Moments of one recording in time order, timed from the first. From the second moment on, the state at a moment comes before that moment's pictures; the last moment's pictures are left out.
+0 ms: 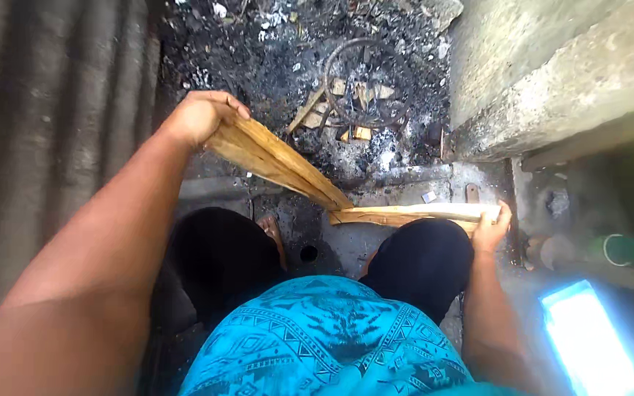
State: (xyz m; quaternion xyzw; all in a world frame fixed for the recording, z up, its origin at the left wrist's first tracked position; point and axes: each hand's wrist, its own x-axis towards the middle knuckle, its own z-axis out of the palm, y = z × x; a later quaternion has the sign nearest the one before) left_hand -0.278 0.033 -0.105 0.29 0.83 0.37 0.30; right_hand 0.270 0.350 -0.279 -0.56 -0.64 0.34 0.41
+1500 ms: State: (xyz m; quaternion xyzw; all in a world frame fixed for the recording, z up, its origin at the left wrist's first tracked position) left_hand -0.146 0.110 -0.054 0.42 0.85 0.23 0.21; right_hand 0.301 0.327 -0.313 -0.60 -0.46 0.43 0.49
